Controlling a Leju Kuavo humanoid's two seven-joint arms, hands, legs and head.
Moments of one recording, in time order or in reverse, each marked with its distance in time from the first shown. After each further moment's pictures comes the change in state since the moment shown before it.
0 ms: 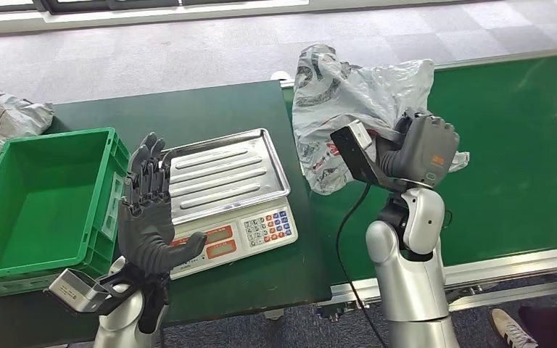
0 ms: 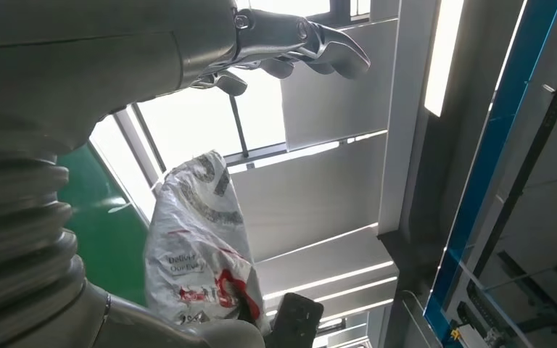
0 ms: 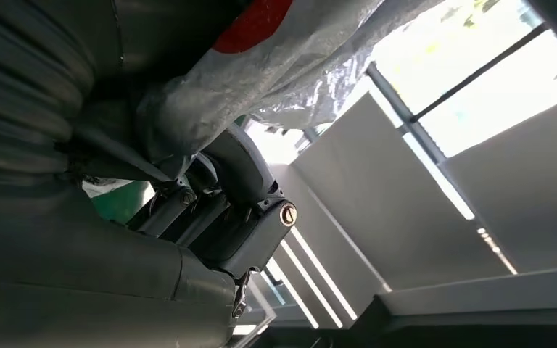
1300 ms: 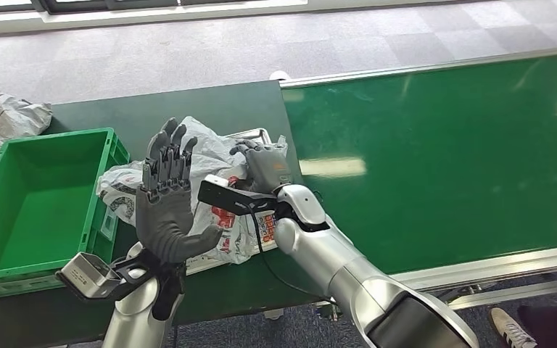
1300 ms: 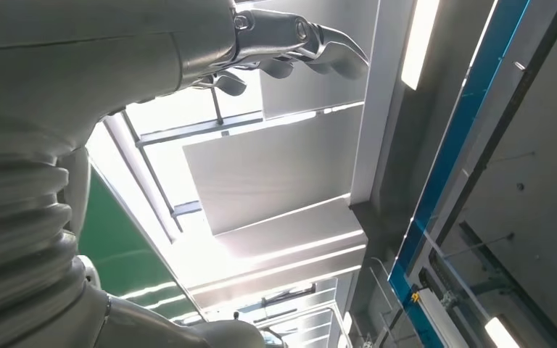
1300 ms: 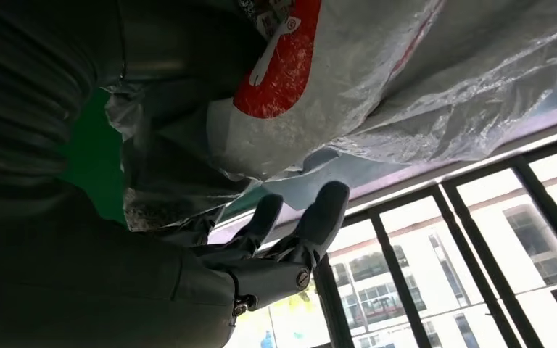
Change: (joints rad) left arm -0.085 -0.005 -0.077 0.062 0.056 -0.022 -0.001; right arm -0.394 0.112 0.571 0.961 -0.574 0.078 -0.232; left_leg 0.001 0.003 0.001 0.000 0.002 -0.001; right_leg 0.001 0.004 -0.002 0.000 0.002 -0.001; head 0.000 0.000
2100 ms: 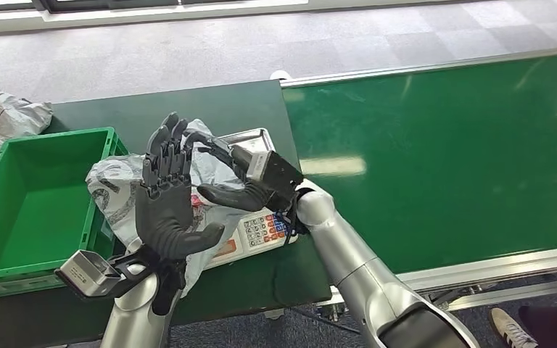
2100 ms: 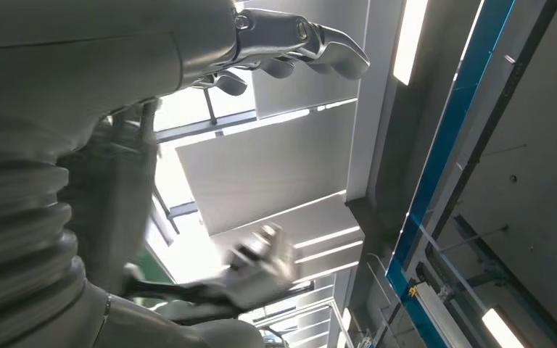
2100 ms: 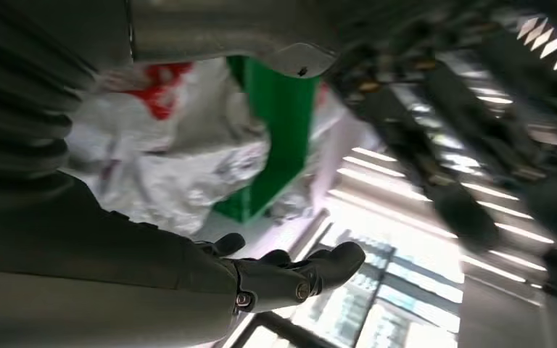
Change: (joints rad) left arm -0.021 -0.004 0.004 -0.005 -0.021 -0.016 -0.001; right arm 0.084 -0.027 -0.231 -0.322 -0.643 0.843 -0.477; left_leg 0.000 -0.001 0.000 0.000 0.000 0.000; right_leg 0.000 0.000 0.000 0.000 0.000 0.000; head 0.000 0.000
